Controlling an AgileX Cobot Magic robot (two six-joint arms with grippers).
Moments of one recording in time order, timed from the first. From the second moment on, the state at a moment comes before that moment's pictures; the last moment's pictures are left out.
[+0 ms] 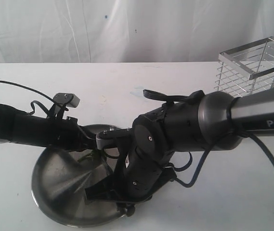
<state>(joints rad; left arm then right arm) -0.16 1.98 -0.88 -1.79 0.65 1.89 0.86 1.85 -1.05 0.23 0.60 0.29</state>
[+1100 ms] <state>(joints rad) -0.16 1.86 -0.84 -1.79 0.71 1.95 0.86 1.82 -1.05 0.18 0.63 0.31</state>
